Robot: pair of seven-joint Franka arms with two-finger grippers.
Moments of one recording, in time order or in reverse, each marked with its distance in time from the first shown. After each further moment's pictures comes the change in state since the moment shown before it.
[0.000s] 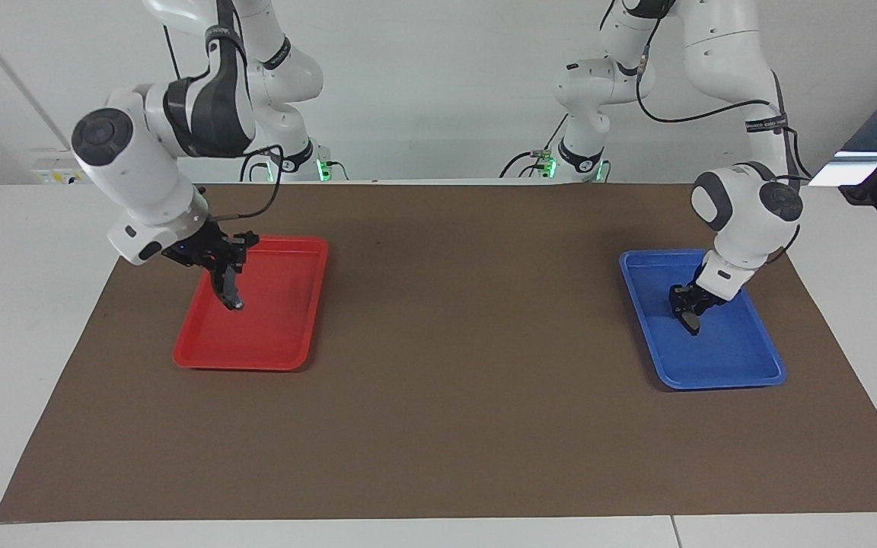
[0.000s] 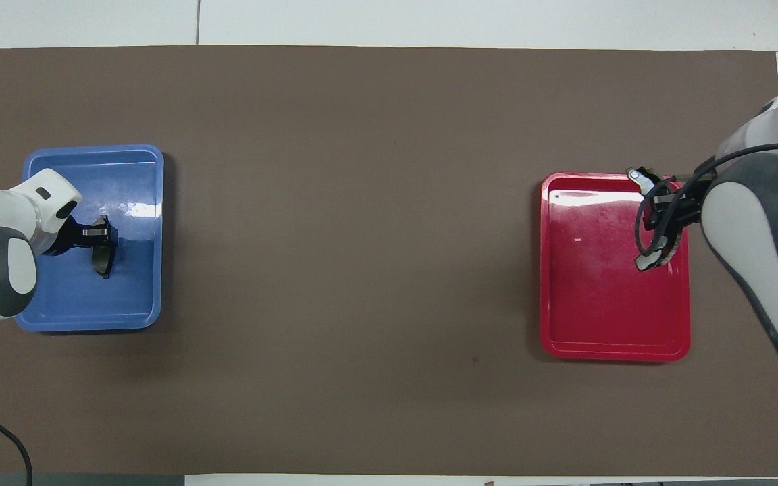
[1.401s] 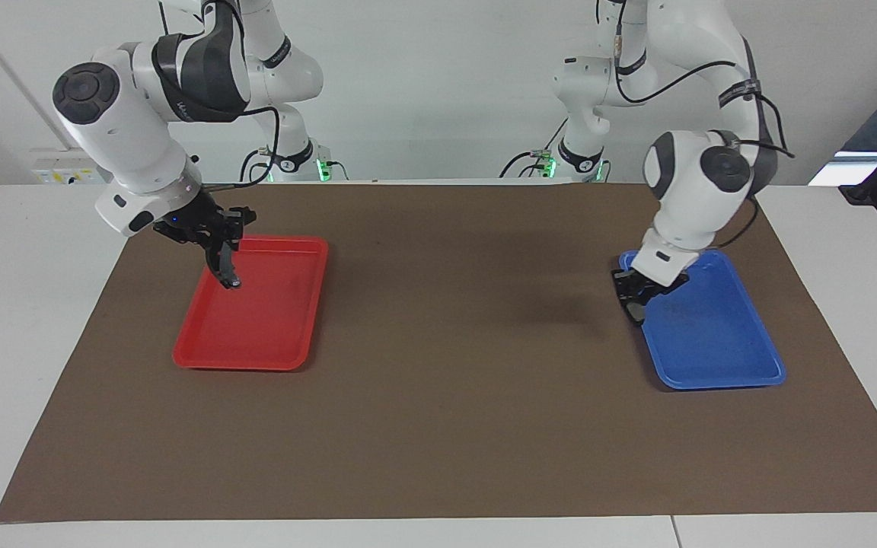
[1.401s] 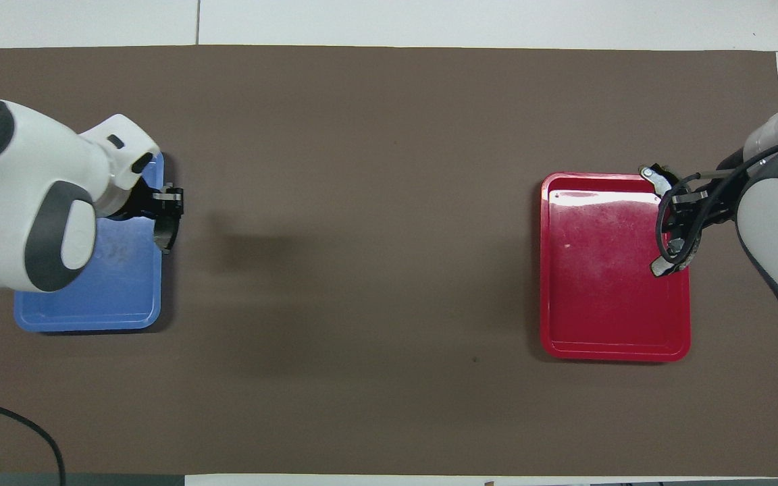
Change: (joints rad) left arm -0.369 -0.045 -0.021 0.222 0.000 -0.276 -0.381; right arm 0.017 -0.010 -0.004 0.018 -0.002 -0.035 0.000
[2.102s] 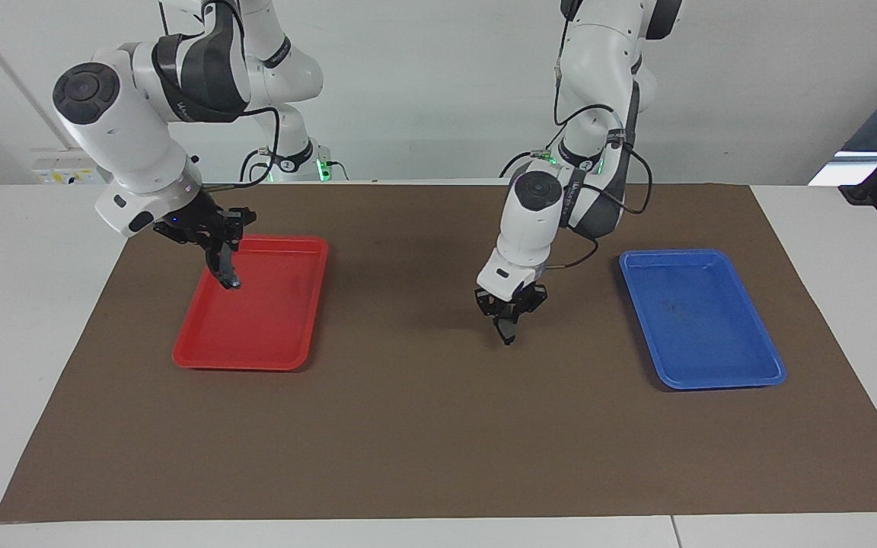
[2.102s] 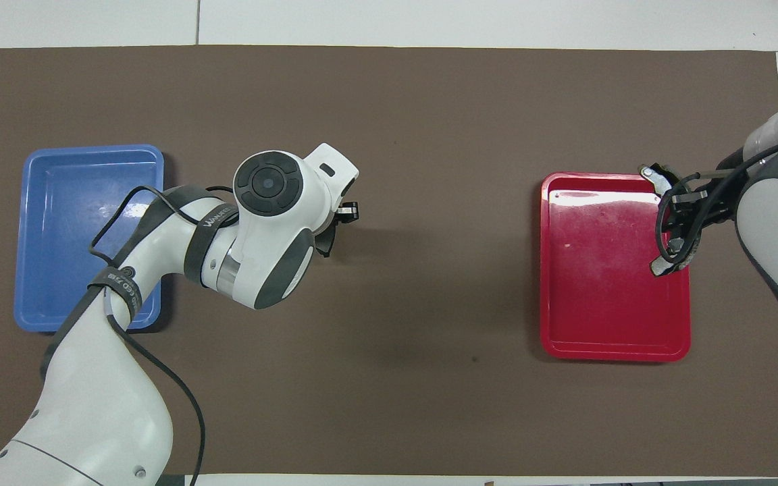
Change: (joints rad) left arm -0.304 0.236 0.000 0.123 0.000 0.172 -0.312; right arm 0.000 0.000 0.000 -0.001 0.000 0.001 0.000
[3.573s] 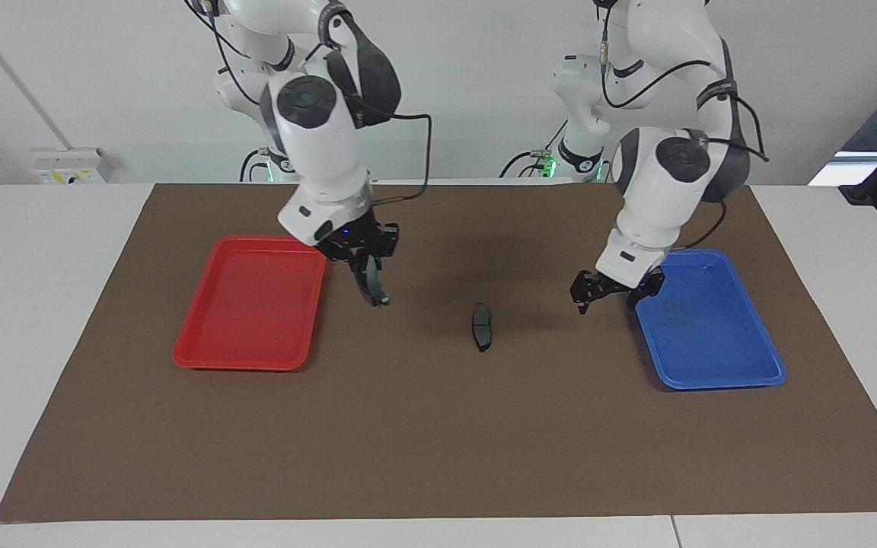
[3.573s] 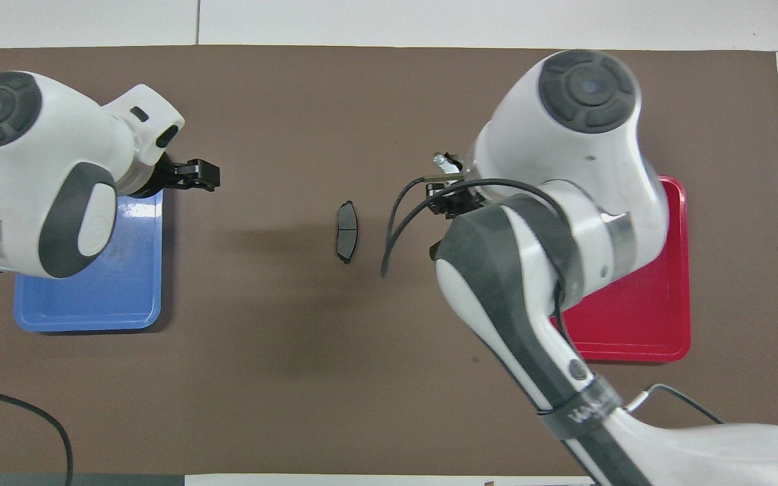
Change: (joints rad) left arm 0.336 -0.245 0.038 -0.007 0.001 -0.252 0.390; right arm 0.434 0.232 0.028 0.147 0.080 0.249 0.446
